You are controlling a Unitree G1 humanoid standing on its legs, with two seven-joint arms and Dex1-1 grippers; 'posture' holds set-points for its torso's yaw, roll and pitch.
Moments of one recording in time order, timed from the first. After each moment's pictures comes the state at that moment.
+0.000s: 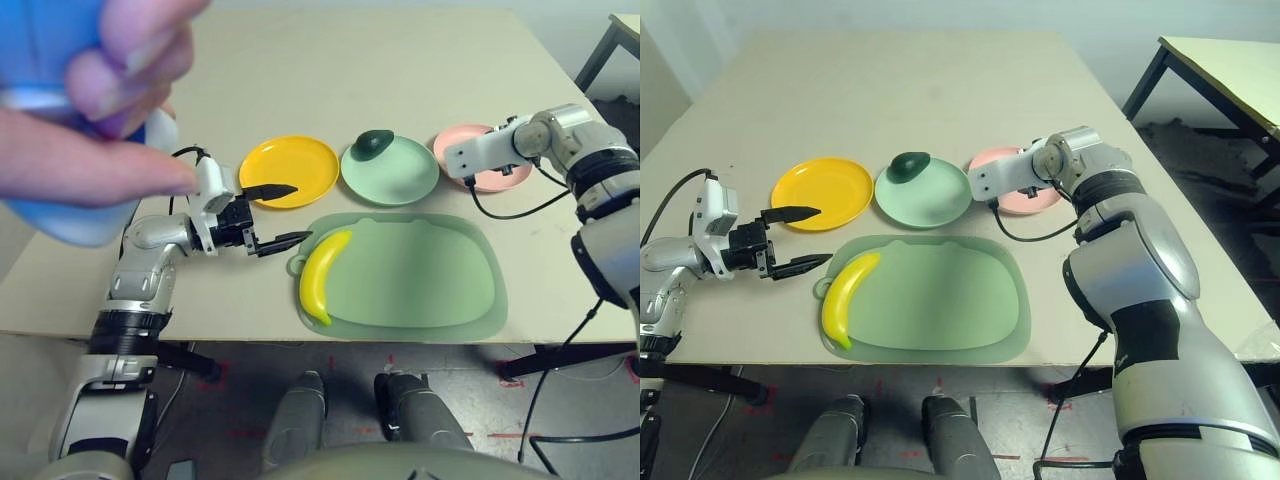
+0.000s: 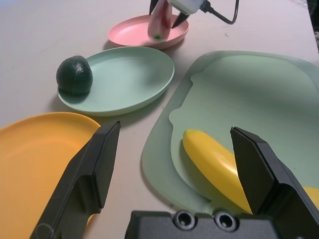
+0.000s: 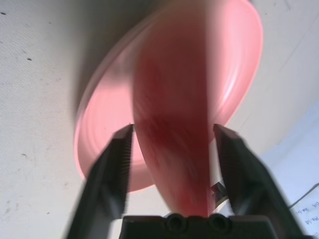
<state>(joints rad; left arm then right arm) -0.42 0.64 0.06 0.19 -0.38 0.01 -1.23 -1.35 -0.58 0.69 1.38 -0.80 -0.41 0.69</state>
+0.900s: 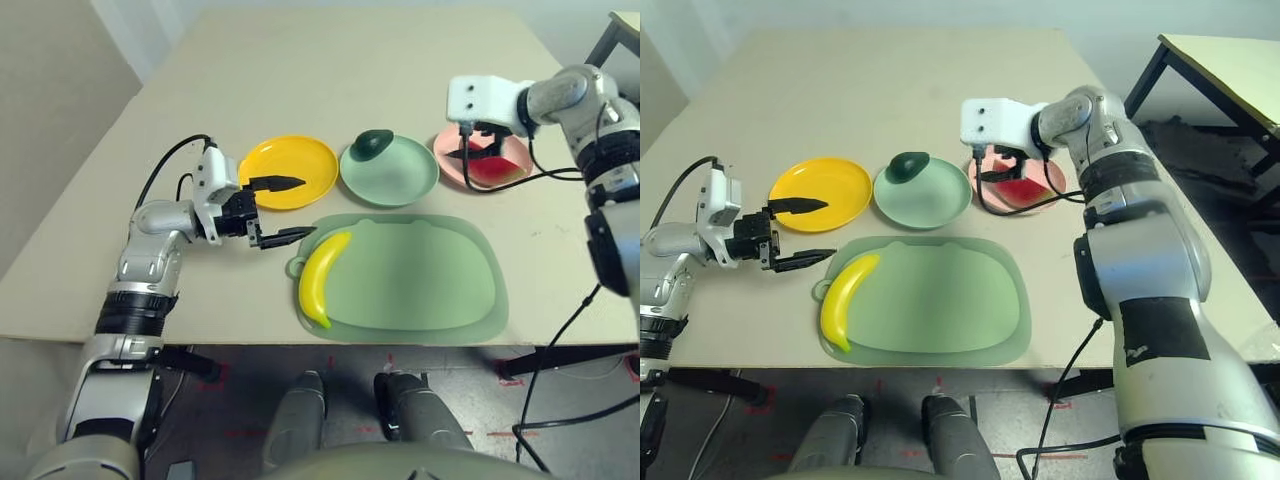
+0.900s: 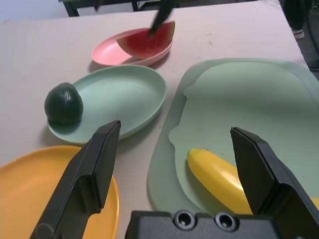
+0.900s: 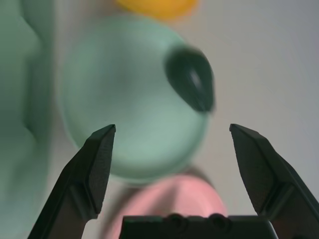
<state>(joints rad) -0.55 0.63 0.02 0.33 -0.37 -0.08 -1.34 -1.16 -0.53 0.24 0.75 -0.21 -0.18 1.28</state>
